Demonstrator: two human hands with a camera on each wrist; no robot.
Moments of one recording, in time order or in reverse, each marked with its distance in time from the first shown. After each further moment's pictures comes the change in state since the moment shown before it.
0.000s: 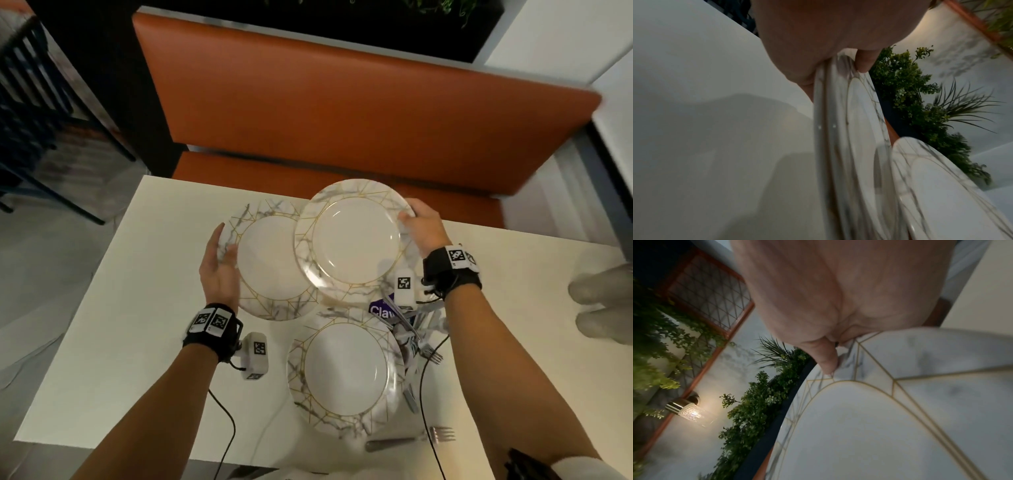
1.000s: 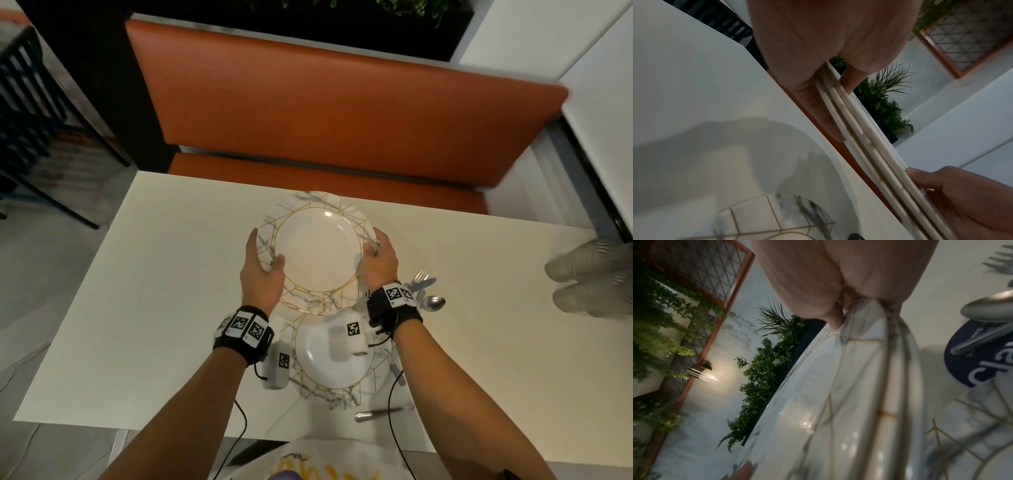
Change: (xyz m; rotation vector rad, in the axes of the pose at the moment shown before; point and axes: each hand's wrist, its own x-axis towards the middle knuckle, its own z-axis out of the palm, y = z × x) left_hand -0.084 -0.008 0.045 0.417 -0.146 -0.030; right_hand -0.110 0.042 0.067 -0.010 0.226 0.096
